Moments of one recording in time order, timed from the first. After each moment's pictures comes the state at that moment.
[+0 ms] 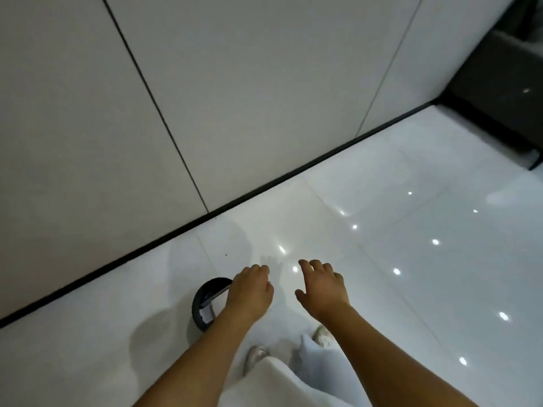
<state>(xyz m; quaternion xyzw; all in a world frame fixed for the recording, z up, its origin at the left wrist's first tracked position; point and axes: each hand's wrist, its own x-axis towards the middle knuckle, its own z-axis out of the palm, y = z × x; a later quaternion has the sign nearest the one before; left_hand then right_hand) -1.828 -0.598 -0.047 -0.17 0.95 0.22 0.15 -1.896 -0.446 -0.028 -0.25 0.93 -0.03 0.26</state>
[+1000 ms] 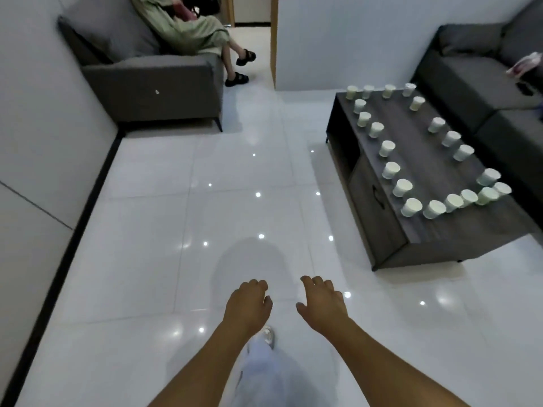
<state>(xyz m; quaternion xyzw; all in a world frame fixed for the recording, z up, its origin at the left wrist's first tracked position) -2.050 0.032 -0.012 0.35 0.90 0.12 0.24 -1.942 0.169 -0.011 0.31 0.91 -0.18 0.19</state>
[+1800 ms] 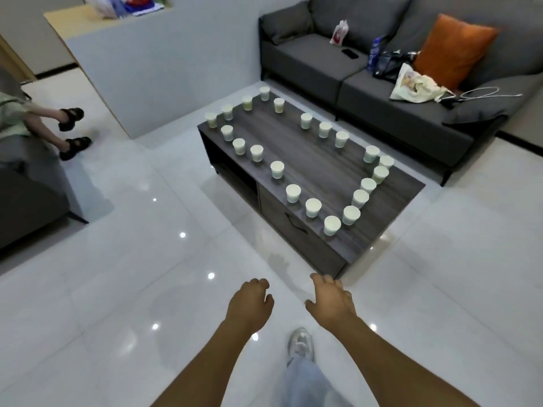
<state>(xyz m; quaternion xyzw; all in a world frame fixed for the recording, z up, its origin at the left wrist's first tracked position) -2.187 0.432 -0.016 0.58 0.76 0.04 0.29 -2.009 0.488 -0.018 0.59 0.76 -0.26 0.12</state>
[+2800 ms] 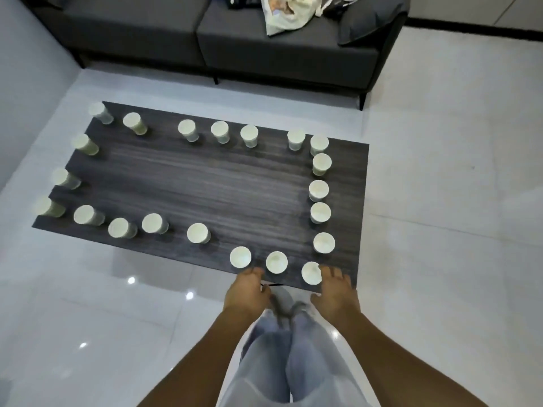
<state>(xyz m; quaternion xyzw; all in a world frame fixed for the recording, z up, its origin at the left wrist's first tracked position) -2.200 0.899 -0.092 0.70 0.60 -0.11 0.37 -2.020 0.828 -0.092 0.81 0.44 -0.38 0.06</state>
